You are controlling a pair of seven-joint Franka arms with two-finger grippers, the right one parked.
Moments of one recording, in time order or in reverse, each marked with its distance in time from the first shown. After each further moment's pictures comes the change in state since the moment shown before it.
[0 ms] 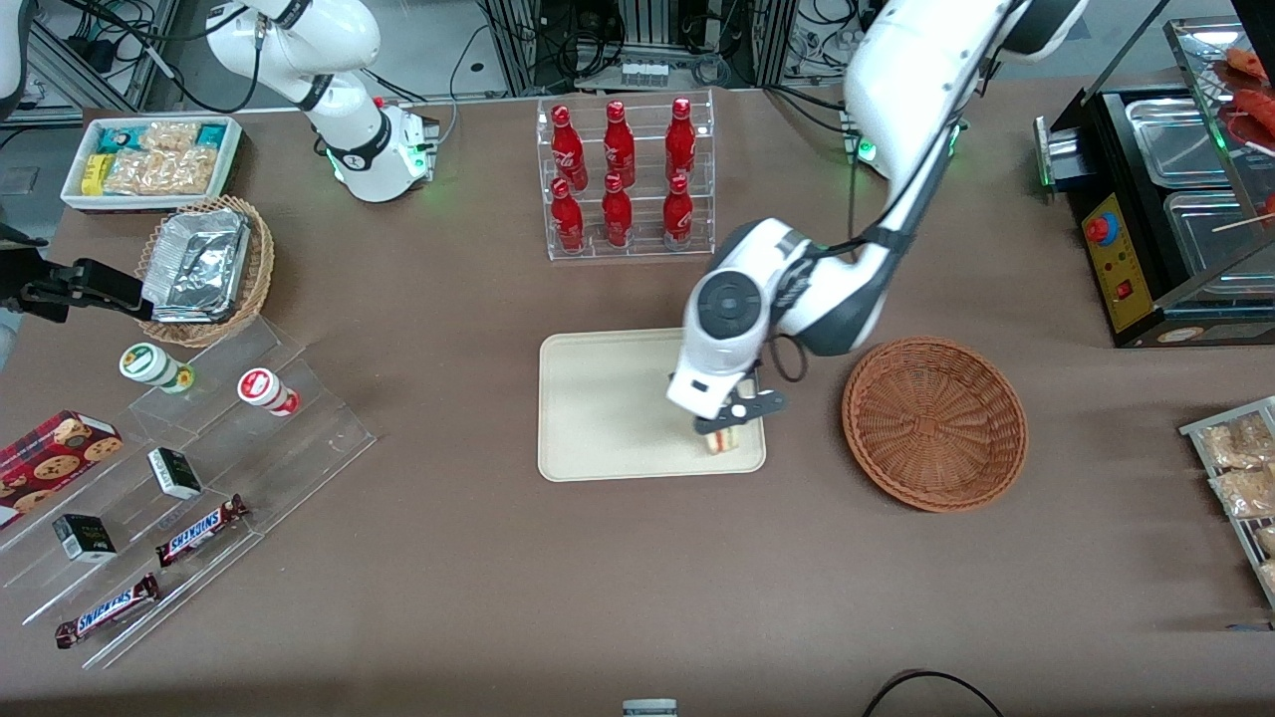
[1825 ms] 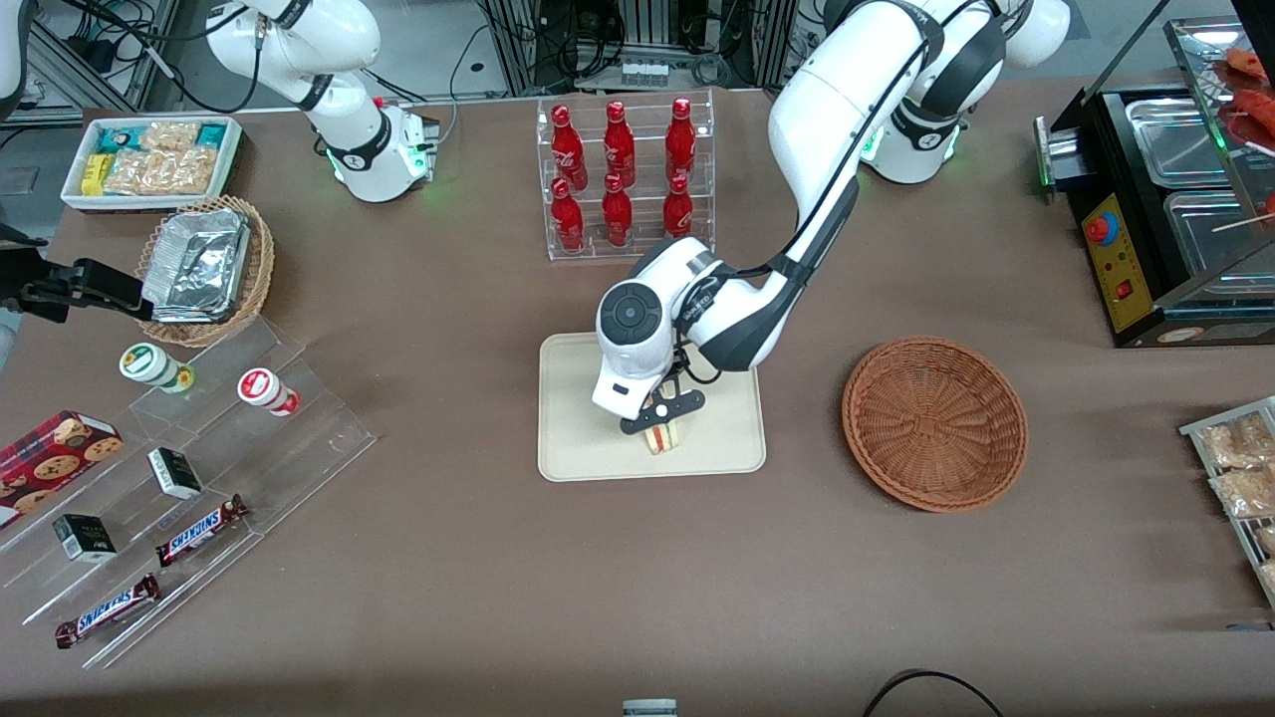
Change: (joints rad) arm -0.111 0.204 0.011 0.259 0.004 -0.040 -0.128
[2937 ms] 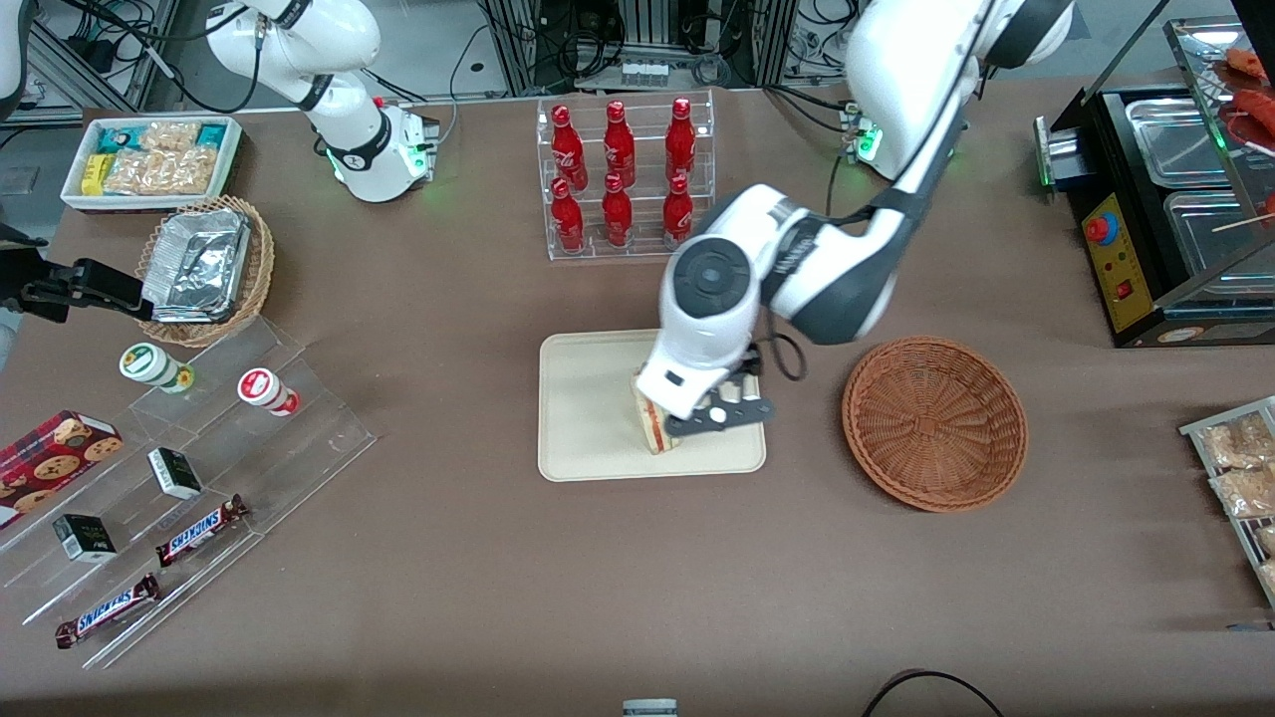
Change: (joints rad) arm 0.159 -0.232 0.018 0.026 0.003 -0.254 0.398
